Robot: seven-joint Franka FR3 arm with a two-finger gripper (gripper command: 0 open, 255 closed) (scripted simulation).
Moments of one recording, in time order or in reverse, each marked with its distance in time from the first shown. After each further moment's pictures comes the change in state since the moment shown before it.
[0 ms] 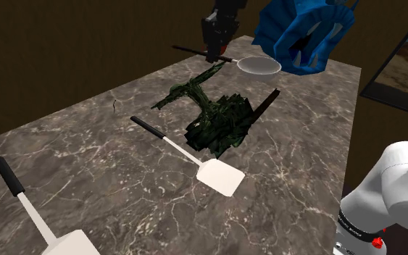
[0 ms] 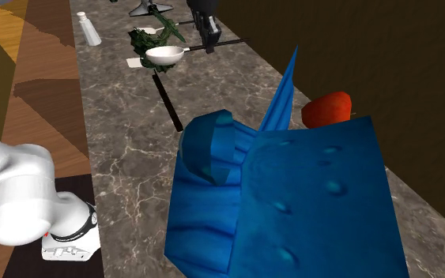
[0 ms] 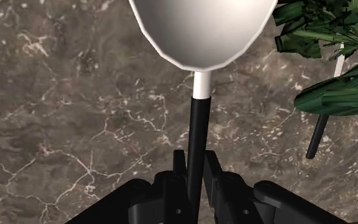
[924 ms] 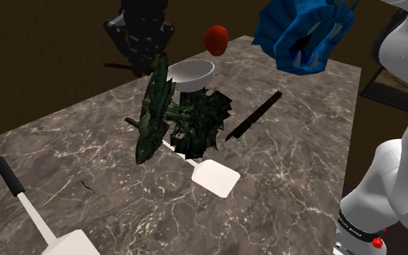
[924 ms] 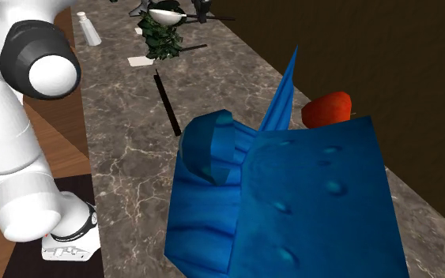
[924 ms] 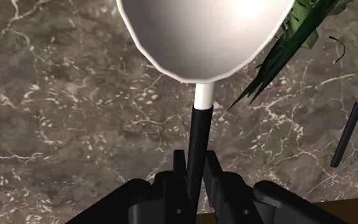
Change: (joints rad) arm 0.202 0.407 0.152 0.518 -0.150 -0.092 0.334
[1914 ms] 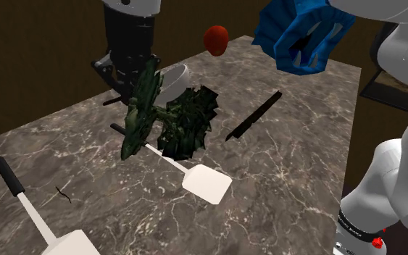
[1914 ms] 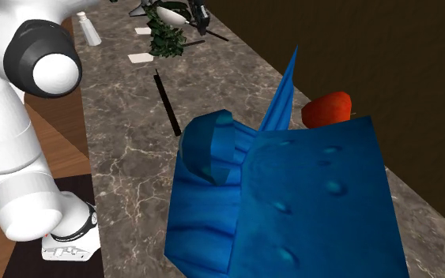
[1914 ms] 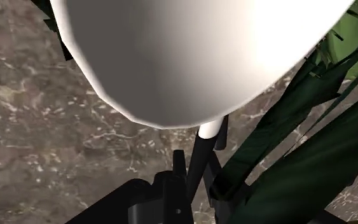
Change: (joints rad) arm 0.025 0.007 0.010 -0.146 -0.012 0.168 0.037
